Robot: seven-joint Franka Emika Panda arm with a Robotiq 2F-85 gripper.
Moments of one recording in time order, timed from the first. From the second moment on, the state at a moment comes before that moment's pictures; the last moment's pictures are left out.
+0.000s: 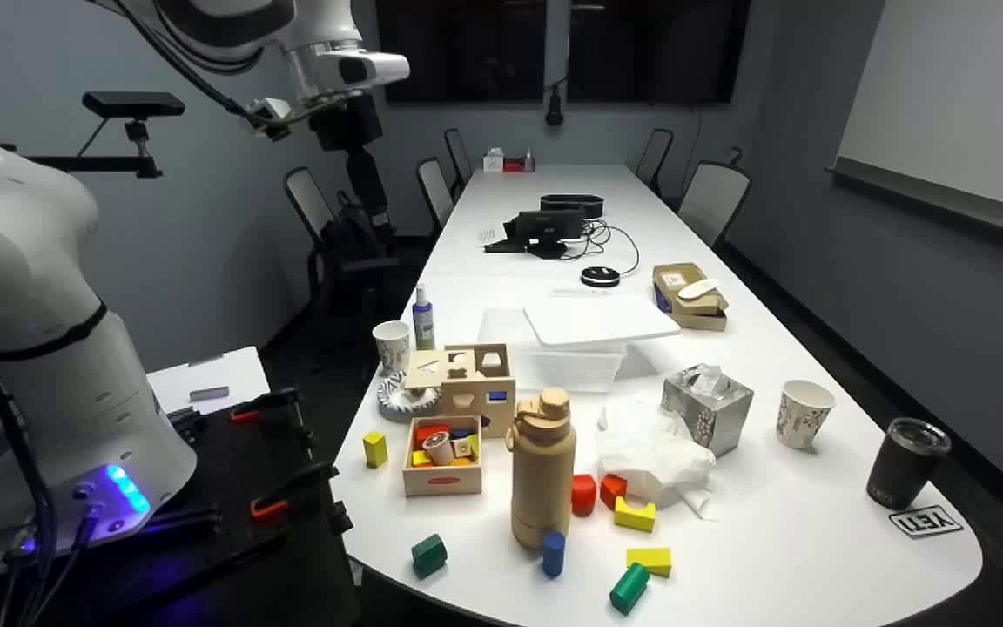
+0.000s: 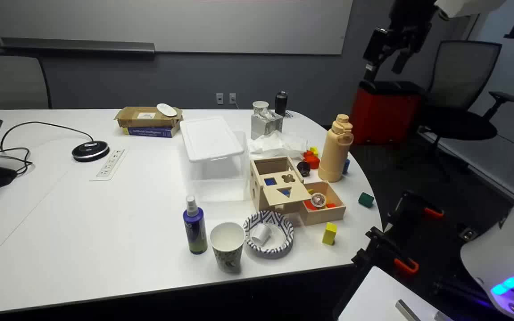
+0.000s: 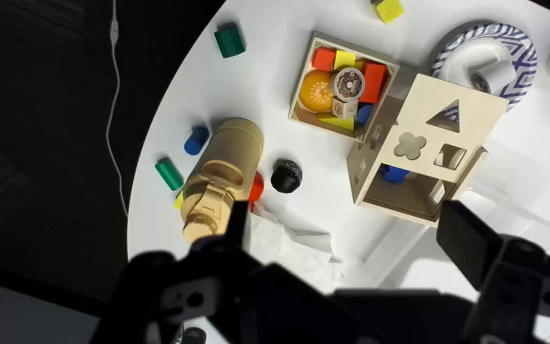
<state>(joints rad) -0.14 -0.77 0.03 -2.77 -0.11 2.18 0.18</state>
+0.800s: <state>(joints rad) -0.13 -0.55 0.04 -2.73 -0.08 2.42 0.21</state>
